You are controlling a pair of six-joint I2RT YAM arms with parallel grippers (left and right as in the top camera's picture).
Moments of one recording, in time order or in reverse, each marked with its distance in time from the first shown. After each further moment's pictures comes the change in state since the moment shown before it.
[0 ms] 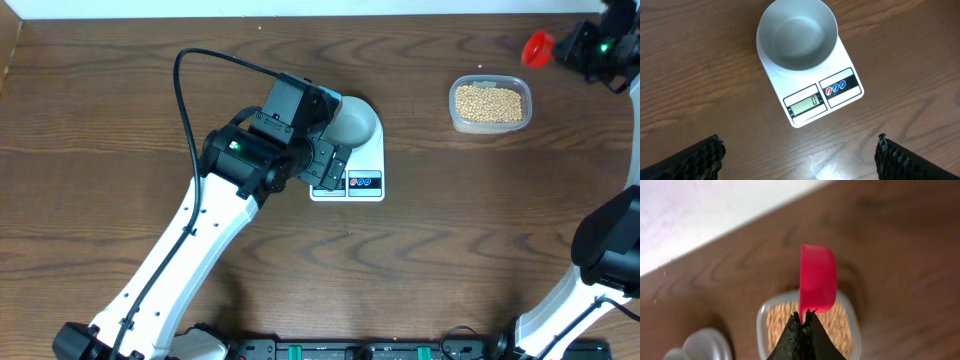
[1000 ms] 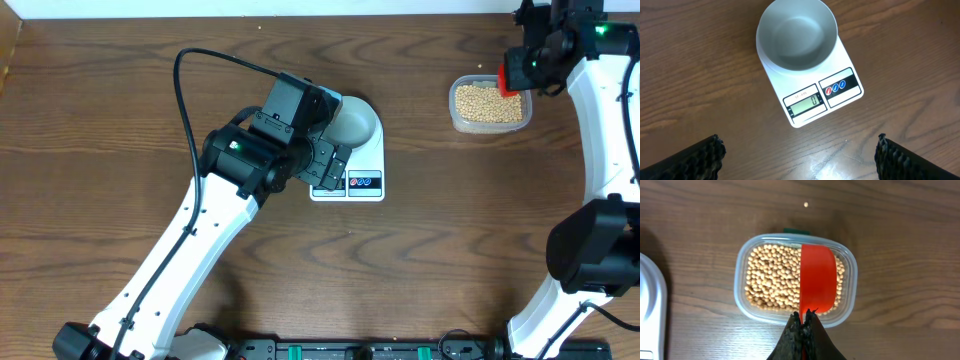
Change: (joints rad) left arm 0.000 0.000 0.000 0.000 0.000 0.000; right arm 0.251 -0.047 -0.016 -0.192 0.391 -0.318
